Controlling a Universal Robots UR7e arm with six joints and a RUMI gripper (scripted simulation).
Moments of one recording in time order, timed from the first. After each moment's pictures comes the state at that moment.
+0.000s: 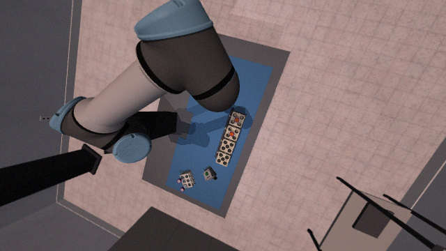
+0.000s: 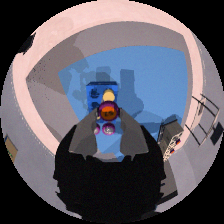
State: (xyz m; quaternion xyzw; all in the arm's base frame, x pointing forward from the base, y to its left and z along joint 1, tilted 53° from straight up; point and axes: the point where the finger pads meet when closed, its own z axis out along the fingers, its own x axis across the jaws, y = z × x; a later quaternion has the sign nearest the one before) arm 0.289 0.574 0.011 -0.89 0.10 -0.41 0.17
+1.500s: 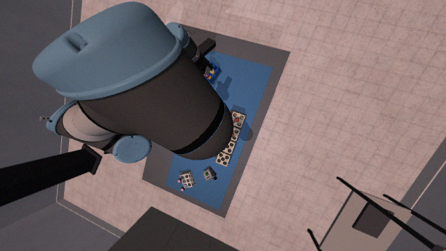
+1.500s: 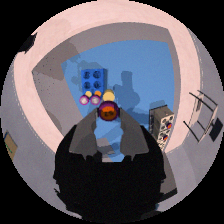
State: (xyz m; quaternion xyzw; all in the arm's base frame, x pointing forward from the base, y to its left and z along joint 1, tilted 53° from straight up) arm 0.245 0.499 0.083 -0.89 0.10 -0.41 0.16
